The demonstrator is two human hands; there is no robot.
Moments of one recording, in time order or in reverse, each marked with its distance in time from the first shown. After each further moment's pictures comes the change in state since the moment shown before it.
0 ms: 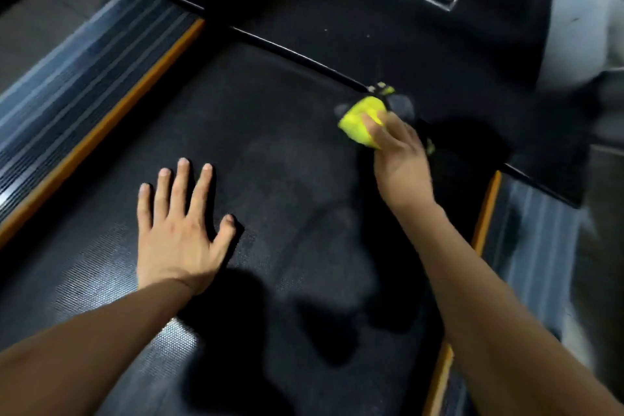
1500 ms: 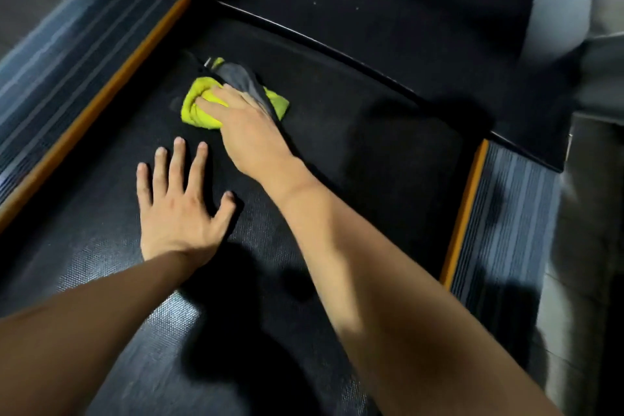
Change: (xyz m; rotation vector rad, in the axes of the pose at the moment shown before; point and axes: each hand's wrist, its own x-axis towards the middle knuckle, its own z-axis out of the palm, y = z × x) left_hand 0.002 0.001 0.000 -0.009 0.057 0.012; right_hand 0.025 -0.184 0.051 0.187 -0.301 -0.259
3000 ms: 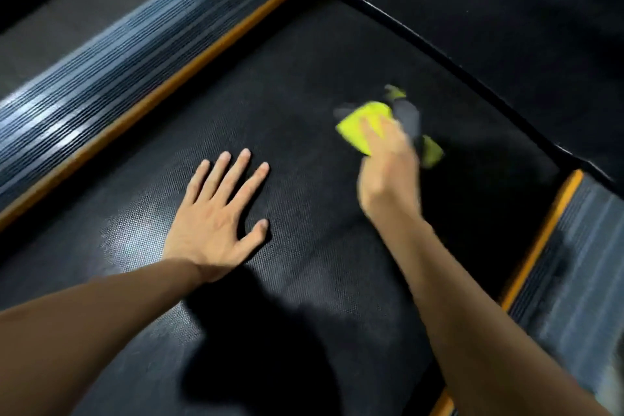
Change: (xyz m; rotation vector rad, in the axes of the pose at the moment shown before) left_hand -0.091 -0.053 -0.014 0.099 -0.122 0.194; right_hand -0.110 0.041 -0.002 0.022 0.213 0.219
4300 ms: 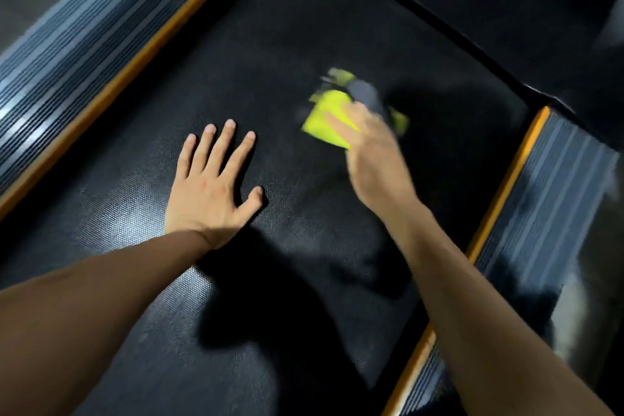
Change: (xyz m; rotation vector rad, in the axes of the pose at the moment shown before) left_hand 0.003 0.002 -0.001 -0.062 0.044 -0.009; right_hand -0.045 -0.005 -0.020 -0.026 -0.230 -0.059
